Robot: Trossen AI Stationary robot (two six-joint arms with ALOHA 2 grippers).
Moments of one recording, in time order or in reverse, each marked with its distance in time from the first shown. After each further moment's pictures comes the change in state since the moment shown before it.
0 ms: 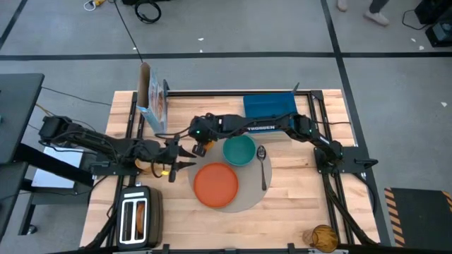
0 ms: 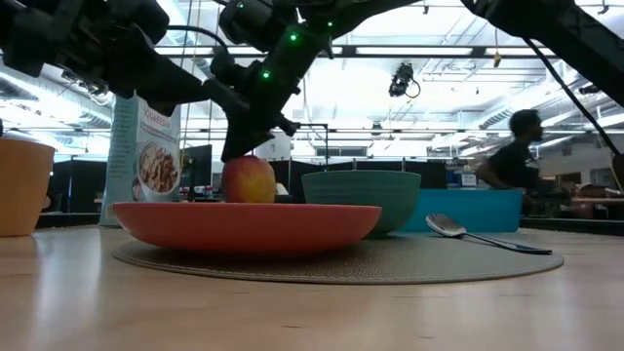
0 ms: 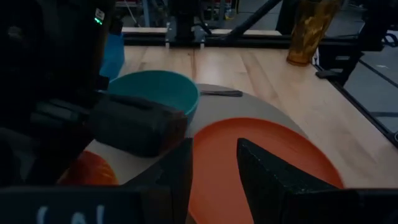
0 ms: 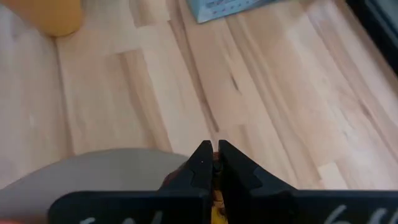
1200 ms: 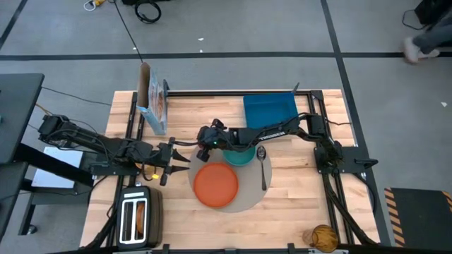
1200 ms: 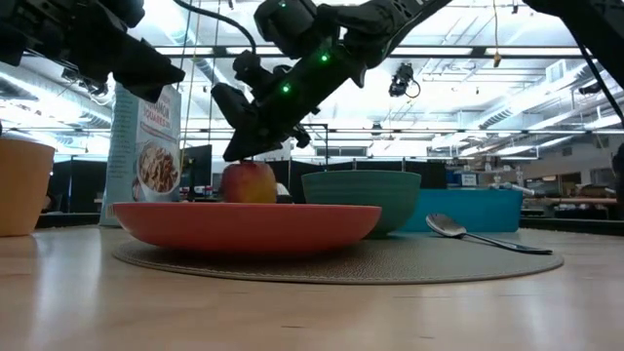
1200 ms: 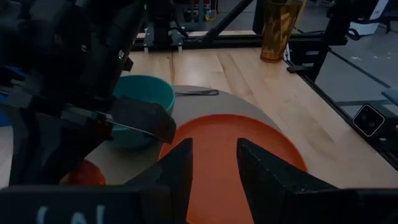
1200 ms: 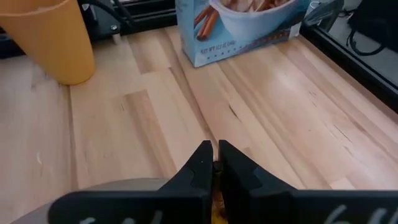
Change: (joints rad) left arm -0.082 -0.161 0.000 -0.151 -0.001 0.024; right arm 0.052 -0.178 -0.526 0.649 0.135 0.020
